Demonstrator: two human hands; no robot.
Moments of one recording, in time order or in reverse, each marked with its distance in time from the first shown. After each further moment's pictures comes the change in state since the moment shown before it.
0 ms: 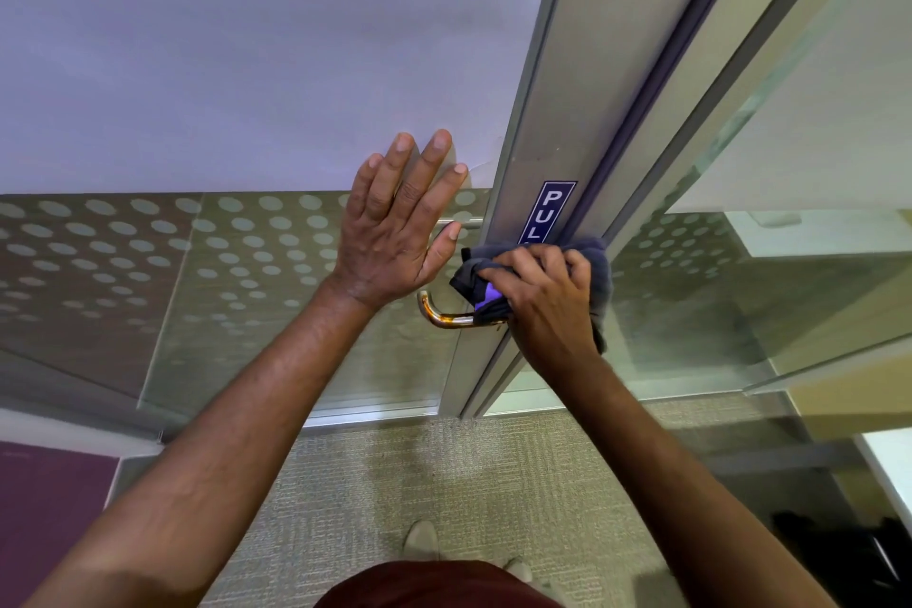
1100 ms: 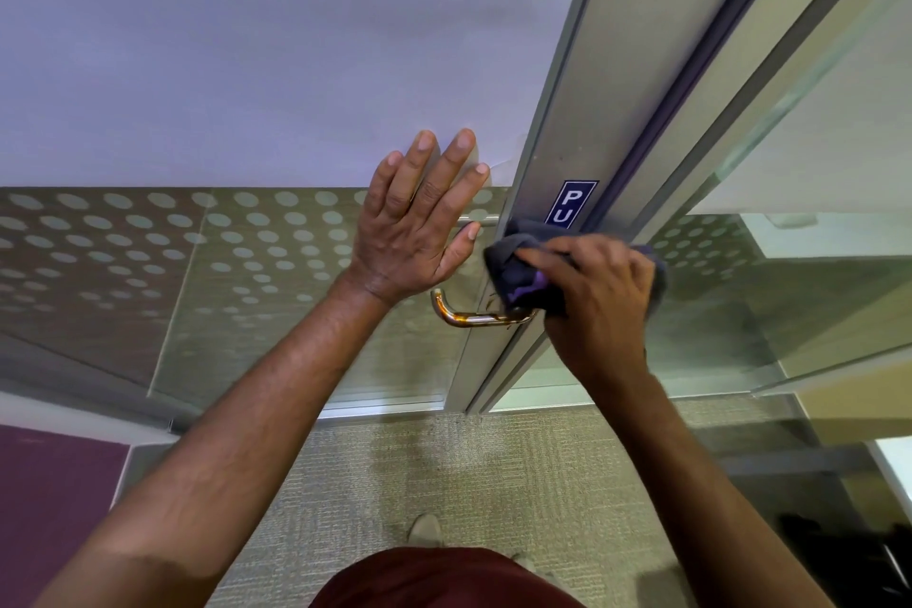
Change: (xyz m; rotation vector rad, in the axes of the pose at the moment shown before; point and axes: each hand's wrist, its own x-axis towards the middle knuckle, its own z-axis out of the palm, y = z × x) left_hand 0.001 0.000 0.002 0.019 0.044 0.025; right_hand -0.004 0.016 -0.025 0.072 0.121 0.107
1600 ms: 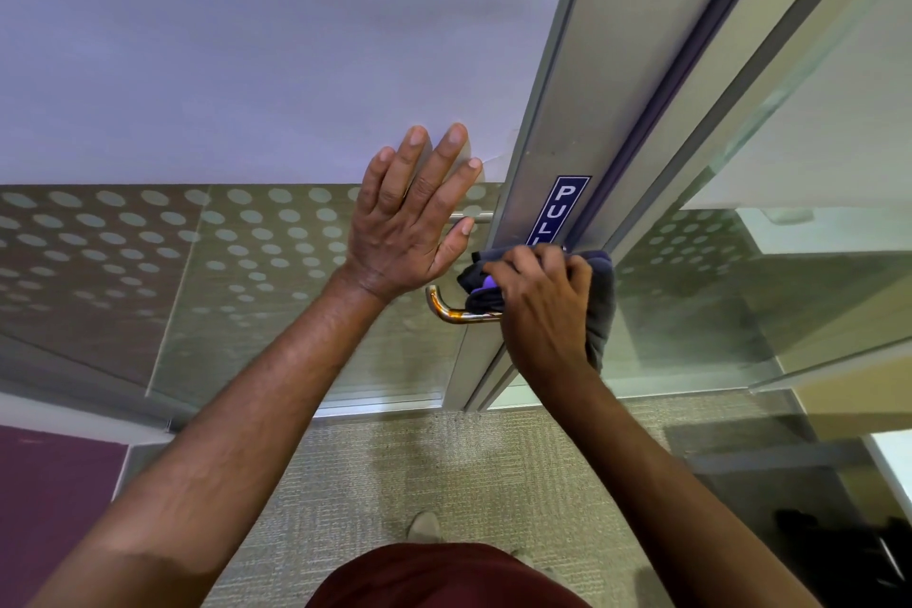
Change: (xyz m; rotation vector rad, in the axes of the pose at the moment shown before) left_hand 0.000 0.001 0.002 0.010 0.007 -0.011; right_hand -0.005 -0.038 0.027 -0.136 -0.171 0.003
